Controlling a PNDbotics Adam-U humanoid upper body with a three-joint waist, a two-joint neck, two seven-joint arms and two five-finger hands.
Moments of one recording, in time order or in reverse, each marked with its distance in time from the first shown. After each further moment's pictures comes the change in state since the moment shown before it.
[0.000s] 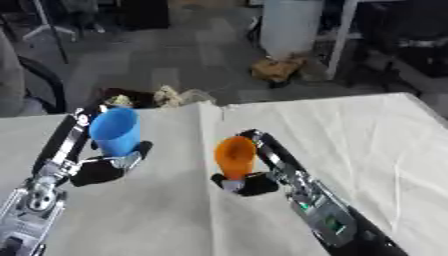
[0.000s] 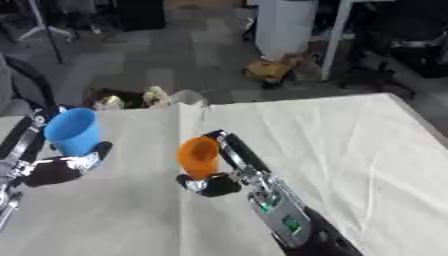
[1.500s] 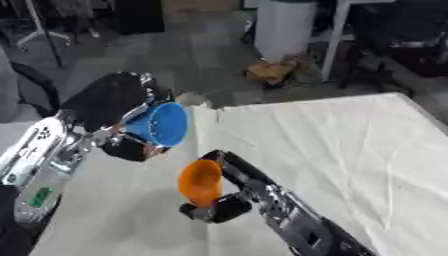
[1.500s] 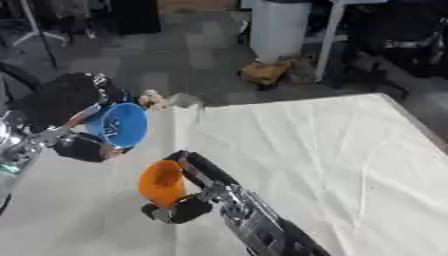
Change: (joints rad) left arm -0.231 0.045 -0.148 -0.031 -0.722 -0.149 -0.218; right arm -0.011 0.065 0.066 0.011 -0.011 -0.023 0.081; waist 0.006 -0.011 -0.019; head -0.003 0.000
